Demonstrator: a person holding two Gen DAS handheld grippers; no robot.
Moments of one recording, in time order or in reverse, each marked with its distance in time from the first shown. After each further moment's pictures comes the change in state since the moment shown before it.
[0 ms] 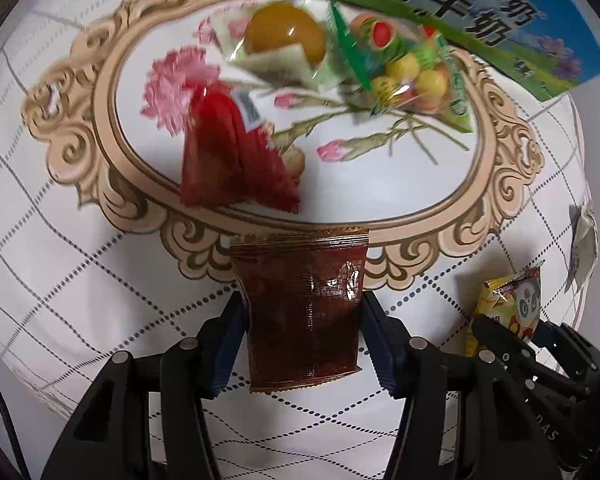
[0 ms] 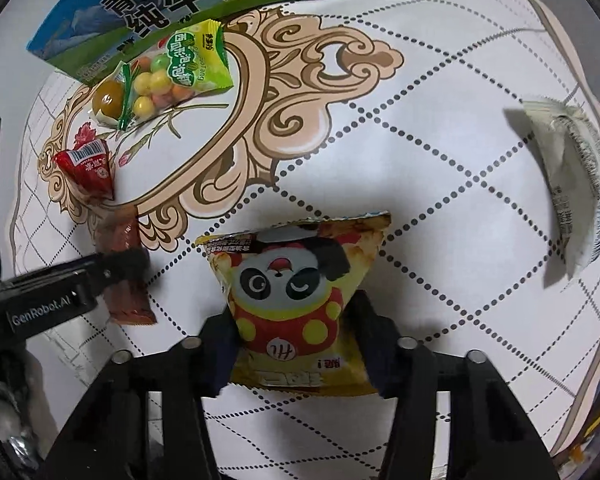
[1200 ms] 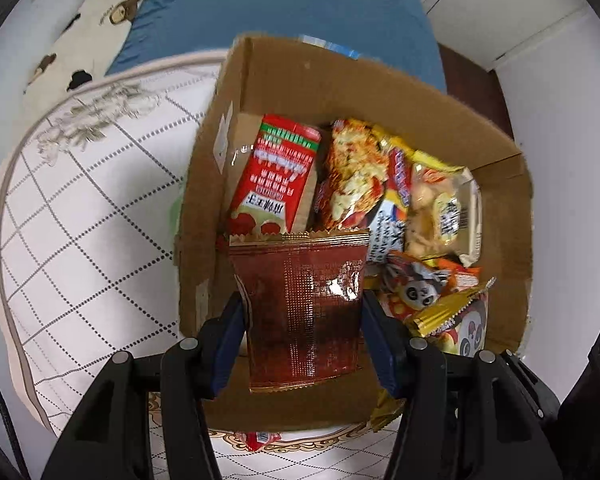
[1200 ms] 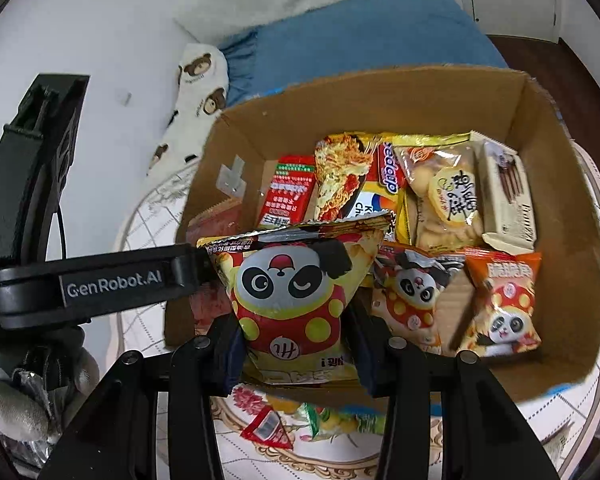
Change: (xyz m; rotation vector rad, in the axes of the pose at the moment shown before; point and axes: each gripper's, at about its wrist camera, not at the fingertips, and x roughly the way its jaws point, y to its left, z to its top) left arm -0.119 0.022 0.269 -0.059 -0.029 -0.107; right arm -0.080 0.132 0.263 -0.055 -0.172 0.206
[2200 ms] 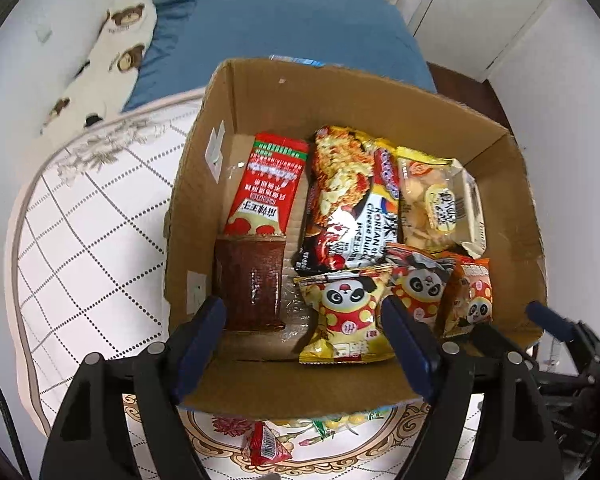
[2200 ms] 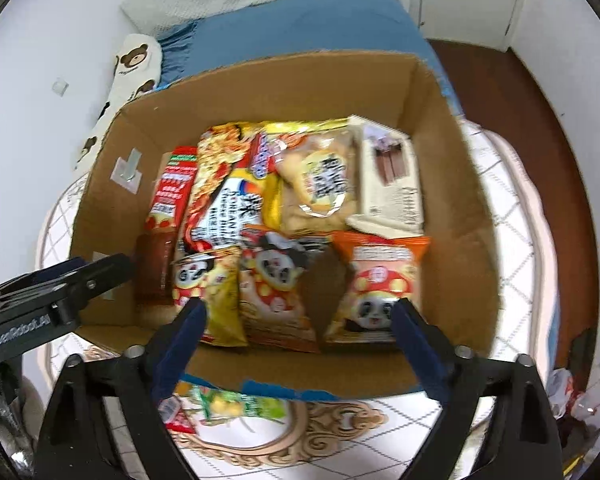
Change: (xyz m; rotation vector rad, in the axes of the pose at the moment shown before) left arm -0.015 -0.029 -0.050 0.093 -0.215 0.086; right arm -0.030 -0.062 -0.017 0.002 -0.044 -0.304
